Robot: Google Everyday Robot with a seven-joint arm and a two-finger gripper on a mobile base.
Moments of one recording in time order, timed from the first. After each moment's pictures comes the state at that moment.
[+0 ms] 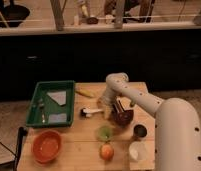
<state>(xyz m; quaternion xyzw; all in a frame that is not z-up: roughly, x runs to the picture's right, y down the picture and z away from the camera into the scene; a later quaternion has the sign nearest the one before) 0.039 0.140 0.928 -0.37 -0.20 -0.07 0.91</state>
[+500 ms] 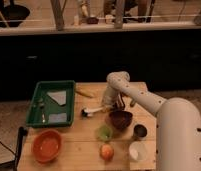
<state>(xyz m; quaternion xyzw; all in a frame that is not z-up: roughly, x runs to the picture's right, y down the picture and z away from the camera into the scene) 0.044 0.139 0.922 -0.37 -0.20 -0.08 0.90</state>
